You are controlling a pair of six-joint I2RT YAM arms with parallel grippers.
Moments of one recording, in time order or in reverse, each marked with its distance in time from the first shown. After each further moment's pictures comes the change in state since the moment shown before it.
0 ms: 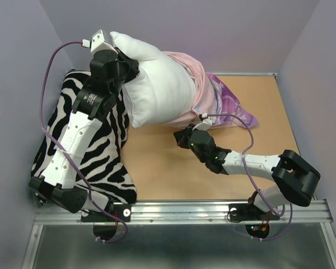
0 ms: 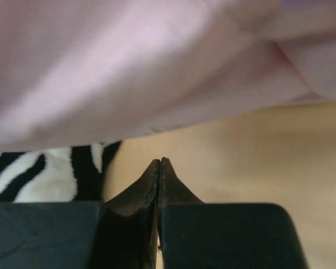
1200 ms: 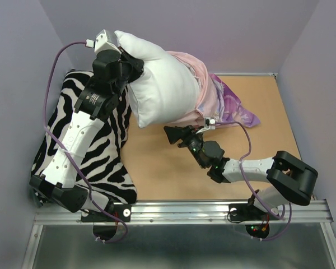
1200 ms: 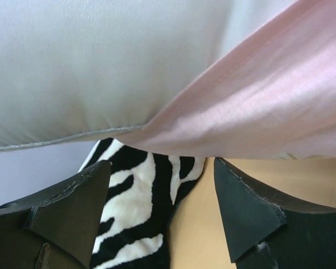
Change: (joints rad) left arm -0.029 0.010 0.009 0.017 0.026 -0.040; right arm 0.070 0.015 -0.158 0.587 0.018 -0.106
